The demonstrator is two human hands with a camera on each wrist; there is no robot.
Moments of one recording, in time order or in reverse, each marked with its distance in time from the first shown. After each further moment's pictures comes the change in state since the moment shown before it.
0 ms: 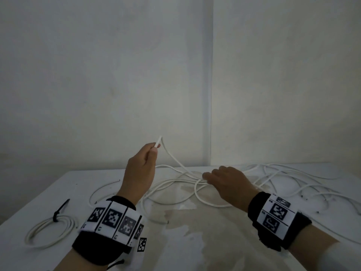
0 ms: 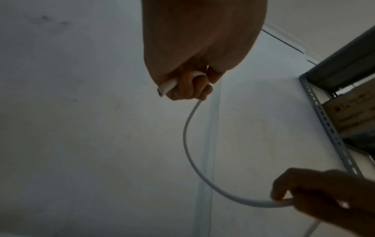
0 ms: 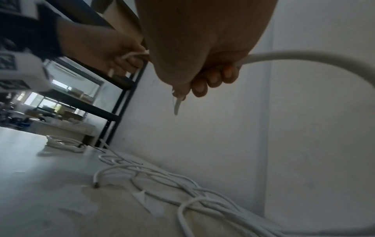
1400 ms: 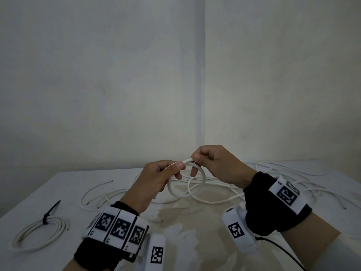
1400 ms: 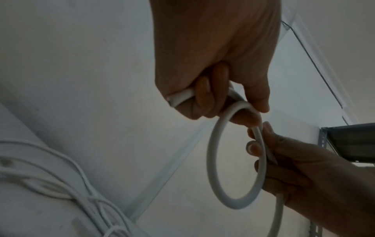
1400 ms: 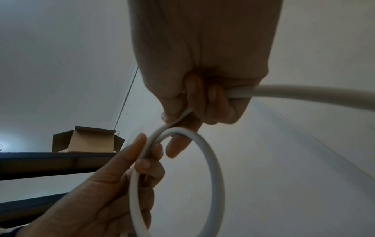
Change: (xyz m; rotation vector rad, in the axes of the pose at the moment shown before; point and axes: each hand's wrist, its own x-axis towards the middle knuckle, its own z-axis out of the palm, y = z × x) left_hand -0.022 0.025 0.018 -0.430 -0.375 -0.256; right_hand 0.024 -0.027 -0.085 1.115 -0.026 0.355
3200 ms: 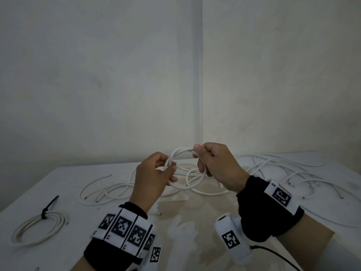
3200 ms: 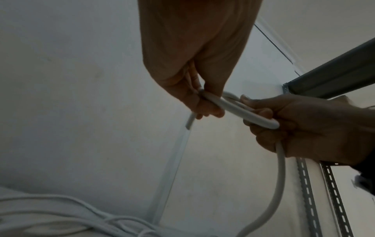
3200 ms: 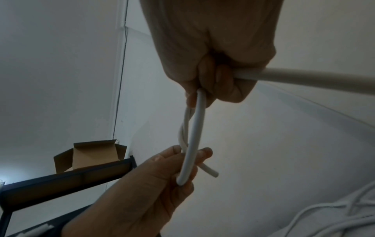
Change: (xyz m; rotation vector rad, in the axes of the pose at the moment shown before) left_hand -0.001 -0.020 0.010 0.171 0.254 0.093; right_hand 0.001 0.025 0.022 0.184 0.306 0.095
